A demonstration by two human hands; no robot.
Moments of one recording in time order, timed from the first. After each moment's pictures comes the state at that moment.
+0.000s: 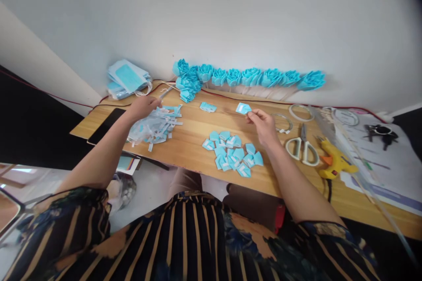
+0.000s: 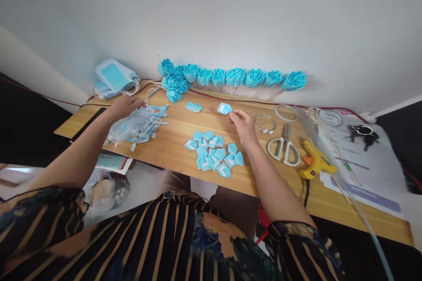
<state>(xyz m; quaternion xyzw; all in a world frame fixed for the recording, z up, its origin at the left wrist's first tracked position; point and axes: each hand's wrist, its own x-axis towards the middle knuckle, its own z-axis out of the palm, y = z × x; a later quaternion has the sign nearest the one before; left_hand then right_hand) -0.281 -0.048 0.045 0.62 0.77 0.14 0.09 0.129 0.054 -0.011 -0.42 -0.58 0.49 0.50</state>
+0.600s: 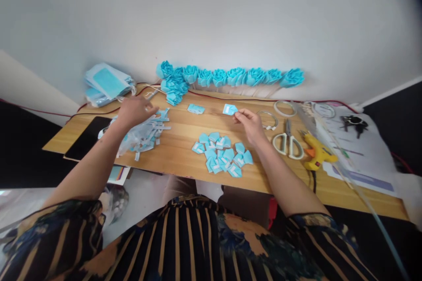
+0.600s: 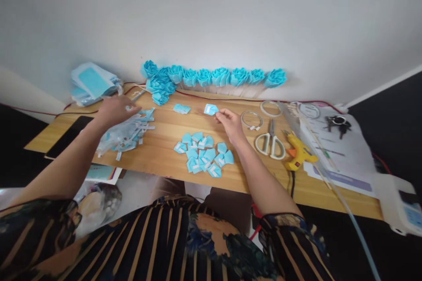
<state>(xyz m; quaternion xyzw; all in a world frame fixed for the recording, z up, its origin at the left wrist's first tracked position) -0.254 -0.033 0.047 0.65 0.76 0.07 -0.05 0.131 0.050 -0.006 -0.40 -0.59 0.51 0.48</state>
